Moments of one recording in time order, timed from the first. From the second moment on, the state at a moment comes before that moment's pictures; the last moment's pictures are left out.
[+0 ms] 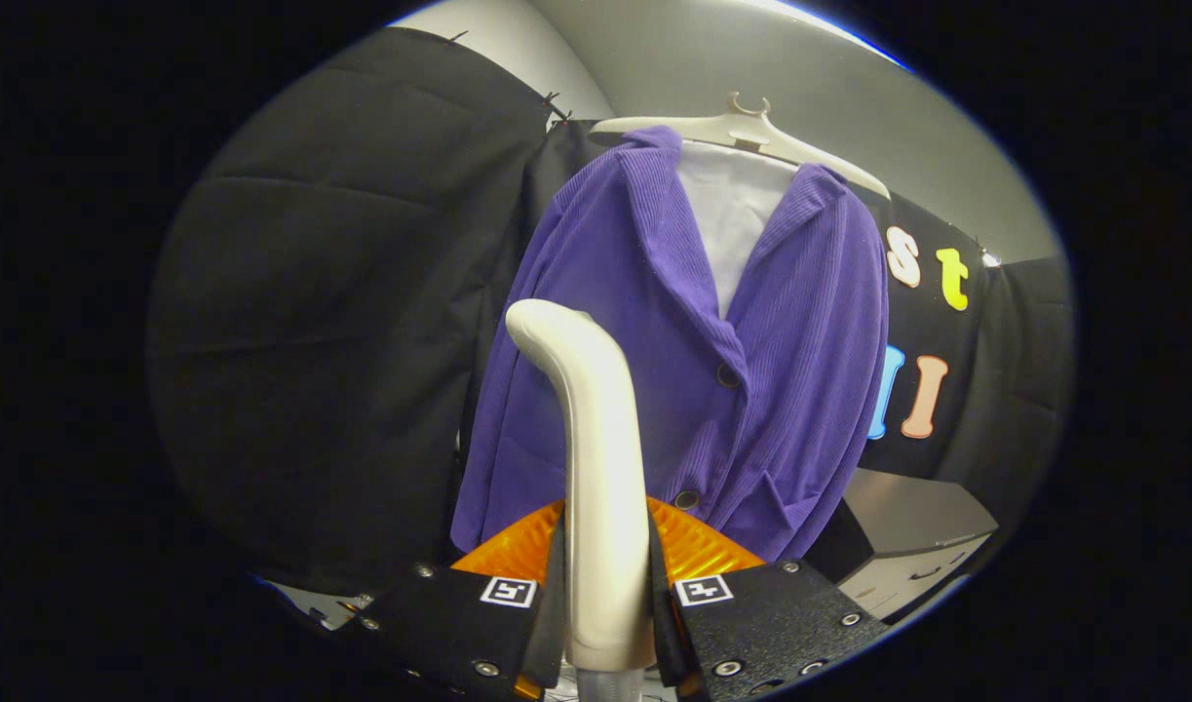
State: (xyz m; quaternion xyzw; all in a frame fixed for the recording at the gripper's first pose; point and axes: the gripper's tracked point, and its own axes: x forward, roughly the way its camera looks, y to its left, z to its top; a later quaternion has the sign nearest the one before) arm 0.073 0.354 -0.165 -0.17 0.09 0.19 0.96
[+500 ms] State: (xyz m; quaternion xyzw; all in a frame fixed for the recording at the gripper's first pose) arm 0.057 0.342 -0.246 -0.21 0.14 0.20 0.95
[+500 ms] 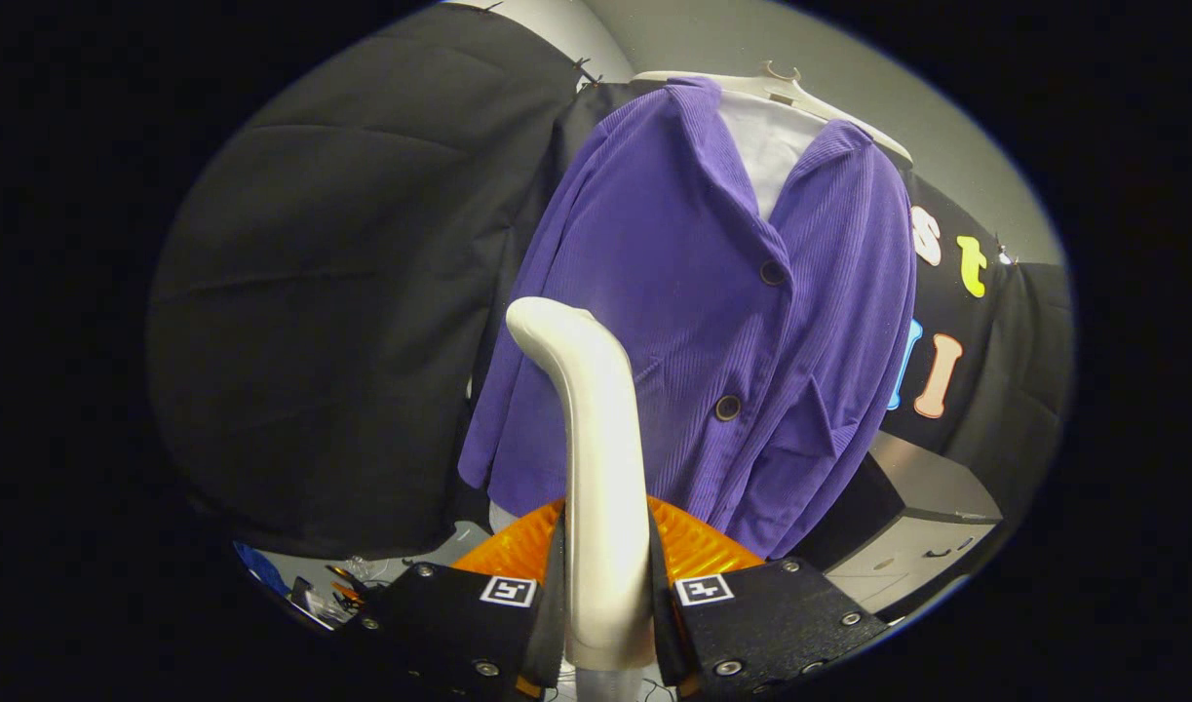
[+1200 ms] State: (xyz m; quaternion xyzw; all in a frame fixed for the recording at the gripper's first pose) arm 0.056 0.329 -0.312 -0.23 0.19 0.21 0.93
